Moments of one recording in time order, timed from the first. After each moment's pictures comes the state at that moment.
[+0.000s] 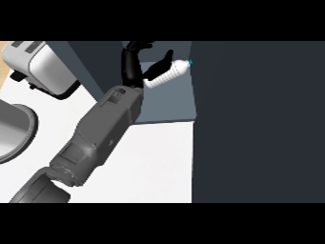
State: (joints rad) left arm -1.11 0.01 -0.25 -0.32 0.52 0.71 -0.61; right arm 1.07 -0.32 0.14 -2.45 -0.13 0.44 -0.56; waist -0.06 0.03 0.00
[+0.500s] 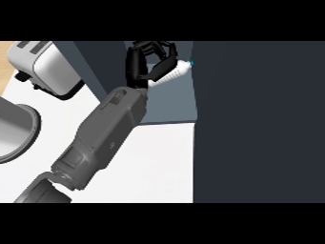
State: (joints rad) left arm -1.07 0.00 -0.27 -0.44 0.63 0.52 -0.67; right arm 1.08 -0.31 0.16 -2.46 -0.14 0.45 -0.54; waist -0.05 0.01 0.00
